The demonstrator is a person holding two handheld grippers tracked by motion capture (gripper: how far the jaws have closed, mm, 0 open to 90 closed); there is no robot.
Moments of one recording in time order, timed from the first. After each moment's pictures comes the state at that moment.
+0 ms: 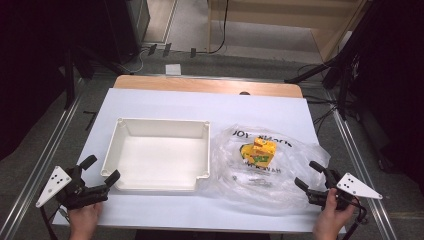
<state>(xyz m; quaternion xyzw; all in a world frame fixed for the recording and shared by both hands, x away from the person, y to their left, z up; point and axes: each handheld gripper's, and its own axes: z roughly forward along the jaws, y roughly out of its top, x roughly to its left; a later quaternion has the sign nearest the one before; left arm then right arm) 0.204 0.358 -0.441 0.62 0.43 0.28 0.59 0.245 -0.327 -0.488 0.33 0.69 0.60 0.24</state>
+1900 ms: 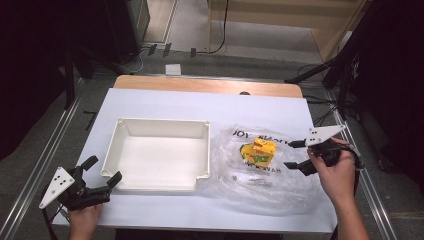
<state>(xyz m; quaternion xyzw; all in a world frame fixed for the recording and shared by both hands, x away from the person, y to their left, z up) 0.203 0.353 -0.441 0.63 0.43 0.29 0.58 0.335 -0.274 -0.384 0.21 0.91 0.35 0.09</state>
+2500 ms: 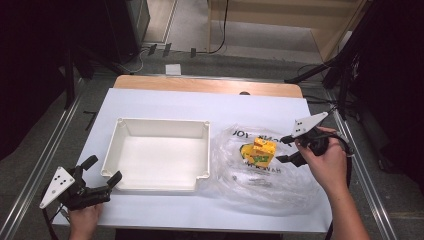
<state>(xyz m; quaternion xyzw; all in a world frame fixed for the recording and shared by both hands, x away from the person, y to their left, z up) 0.203 0.353 -0.441 0.63 0.42 0.30 0.58 0.356 -0.245 -0.368 0.18 0.93 0.30 0.07</state>
